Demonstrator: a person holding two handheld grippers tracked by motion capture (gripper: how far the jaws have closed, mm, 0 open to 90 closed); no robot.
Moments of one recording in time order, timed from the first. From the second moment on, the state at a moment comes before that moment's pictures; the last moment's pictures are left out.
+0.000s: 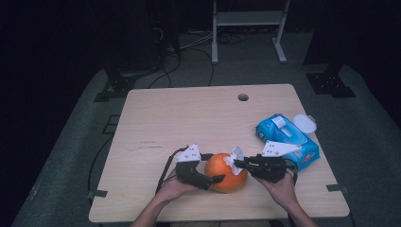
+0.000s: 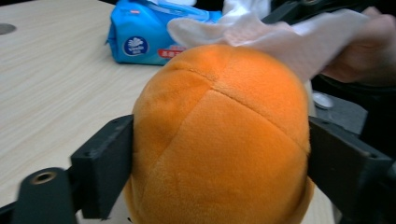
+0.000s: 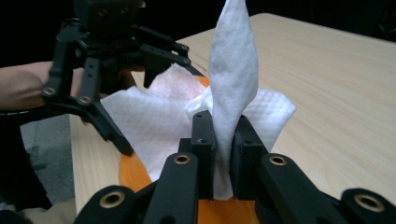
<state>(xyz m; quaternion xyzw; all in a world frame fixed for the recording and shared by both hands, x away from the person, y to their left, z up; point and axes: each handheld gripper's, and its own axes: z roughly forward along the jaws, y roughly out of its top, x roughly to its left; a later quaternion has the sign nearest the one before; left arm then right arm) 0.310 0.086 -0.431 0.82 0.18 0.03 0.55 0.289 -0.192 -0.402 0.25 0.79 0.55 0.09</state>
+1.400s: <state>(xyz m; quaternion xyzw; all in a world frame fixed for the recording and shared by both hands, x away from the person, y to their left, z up) 0.290 0.079 -0.413 0.82 0.16 0.09 0.54 0.278 -0.186 -0.388 0.22 0.79 0.56 0.12</state>
